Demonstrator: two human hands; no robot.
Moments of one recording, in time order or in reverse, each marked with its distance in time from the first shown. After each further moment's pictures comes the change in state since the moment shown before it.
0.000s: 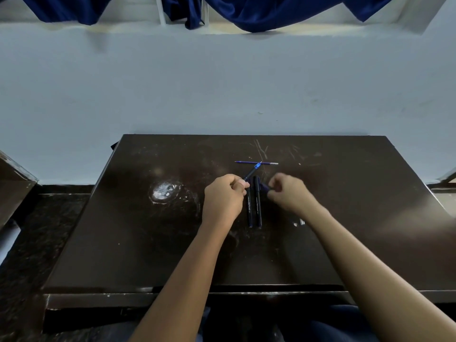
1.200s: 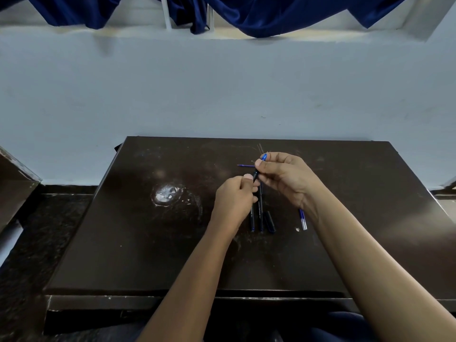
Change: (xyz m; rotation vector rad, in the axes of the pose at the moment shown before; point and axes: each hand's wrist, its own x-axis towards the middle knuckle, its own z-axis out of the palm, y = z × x) left_hand -0.003 0.011 0.004 -0.156 -0.088 0.005; right_hand -0.011 -0.050 -0.032 1.189 -0.169 -0.019
